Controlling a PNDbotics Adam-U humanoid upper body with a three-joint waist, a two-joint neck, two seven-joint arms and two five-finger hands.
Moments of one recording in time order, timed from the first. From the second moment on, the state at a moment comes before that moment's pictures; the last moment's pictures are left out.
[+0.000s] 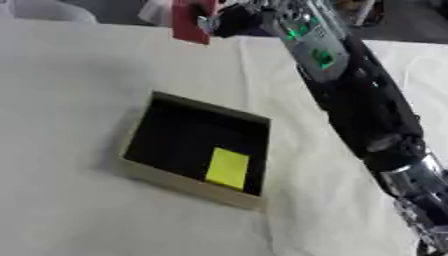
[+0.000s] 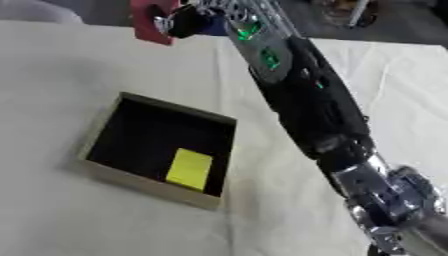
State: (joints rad) left arm -0.22 0.43 0.13 -1.98 0.13 -0.29 0.45; right arm -1.00 -0.31 0.29 -1.46 0.56 0.10 0.43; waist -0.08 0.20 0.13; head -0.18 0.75
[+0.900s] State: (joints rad) left arm -0.18 0.45 0.13 -1.98 0.12 -0.29 0.45; right arm -0.91 -0.41 0.38 -1.54 0.30 0.18 0.50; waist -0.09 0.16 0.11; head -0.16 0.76
